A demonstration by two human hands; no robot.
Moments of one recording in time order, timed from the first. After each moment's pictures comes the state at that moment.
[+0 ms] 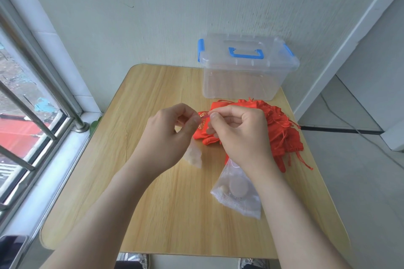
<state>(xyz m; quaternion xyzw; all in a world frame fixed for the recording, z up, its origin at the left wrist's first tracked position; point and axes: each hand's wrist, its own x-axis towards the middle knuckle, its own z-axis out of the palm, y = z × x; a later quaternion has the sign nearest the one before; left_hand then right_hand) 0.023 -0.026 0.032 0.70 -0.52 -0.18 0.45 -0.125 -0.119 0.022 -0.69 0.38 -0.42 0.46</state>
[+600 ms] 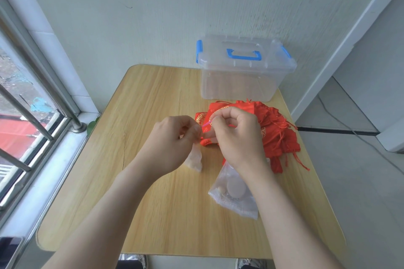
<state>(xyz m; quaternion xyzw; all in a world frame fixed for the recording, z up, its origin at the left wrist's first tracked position) 0.023 -0.033 0.020 0.73 -0.53 -0.22 0.38 -0.122 -0.116 0.021 -0.67 0.44 -0.39 0.46</state>
